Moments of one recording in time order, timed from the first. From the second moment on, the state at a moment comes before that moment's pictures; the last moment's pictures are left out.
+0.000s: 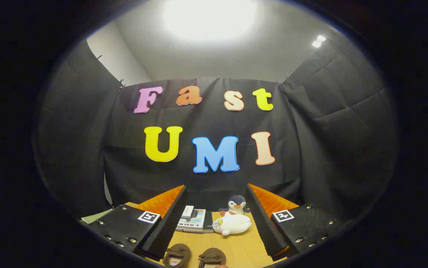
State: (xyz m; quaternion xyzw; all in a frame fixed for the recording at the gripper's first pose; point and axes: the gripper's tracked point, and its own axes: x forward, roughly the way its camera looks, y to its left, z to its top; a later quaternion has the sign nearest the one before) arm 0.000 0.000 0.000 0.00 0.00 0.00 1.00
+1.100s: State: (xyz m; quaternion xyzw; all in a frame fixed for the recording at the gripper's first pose) arm -0.005 0.017 0.005 0.00 -0.01 0.01 1.00
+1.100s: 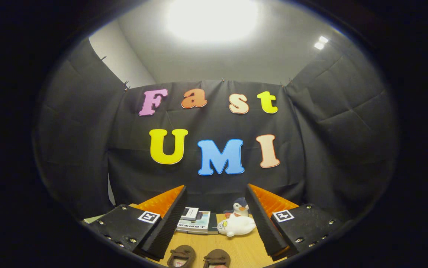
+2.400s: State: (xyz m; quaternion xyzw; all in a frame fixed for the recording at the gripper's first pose) arm -0.027 0.113 -0.110 0.21 0.16 0.12 0.96
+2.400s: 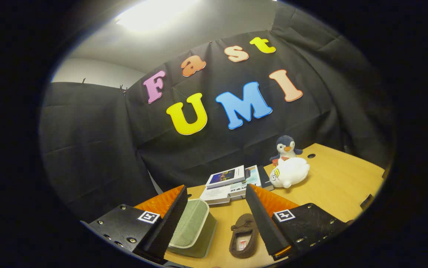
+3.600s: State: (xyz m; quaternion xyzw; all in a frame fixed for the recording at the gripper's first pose) arm -0.070 0.204 -0.215 0.48 0.34 0.16 0.79
